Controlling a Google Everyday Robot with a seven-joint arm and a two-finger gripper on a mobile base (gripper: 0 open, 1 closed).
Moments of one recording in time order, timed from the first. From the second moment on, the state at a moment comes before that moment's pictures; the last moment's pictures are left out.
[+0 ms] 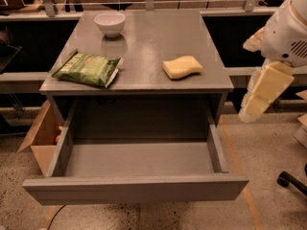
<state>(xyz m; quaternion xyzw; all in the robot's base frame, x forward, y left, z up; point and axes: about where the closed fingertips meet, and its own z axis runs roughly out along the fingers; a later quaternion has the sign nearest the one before) 0.458 -0.186 0.972 -0.59 0.79 0.02 0.19</state>
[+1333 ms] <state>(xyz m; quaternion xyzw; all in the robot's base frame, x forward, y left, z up) 0.527 -0.061 0.967 -0.51 0.79 0.16 0.30</state>
